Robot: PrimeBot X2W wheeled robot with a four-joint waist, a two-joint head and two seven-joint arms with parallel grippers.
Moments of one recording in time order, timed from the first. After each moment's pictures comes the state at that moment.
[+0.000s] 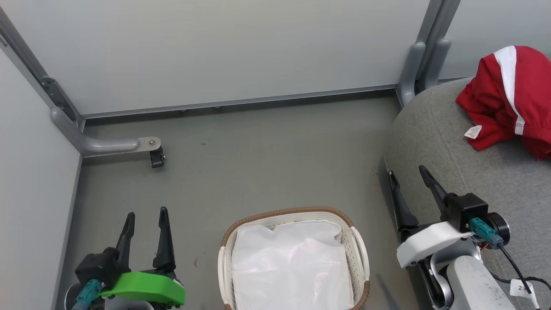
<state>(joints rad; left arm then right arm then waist) -0.03 0.05 -0.07 0.26 -0.34 -0.10 -0.26 -0.22 -0.05 0.09 0.32 0.16 0.13 -0.26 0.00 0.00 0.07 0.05</state>
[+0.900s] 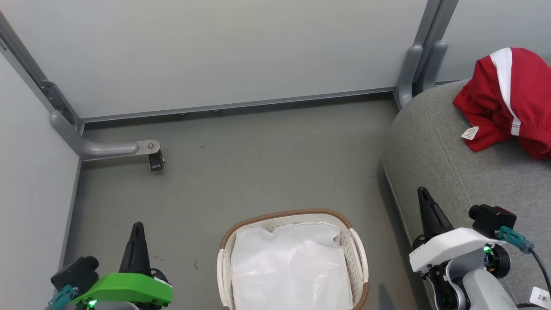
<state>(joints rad) -0.03 0.05 -0.03 0.30 -0.65 -0.10 -0.18 -0.17 -0.04 0.04 0.34 0.50 0.13 -0.17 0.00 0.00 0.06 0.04</state>
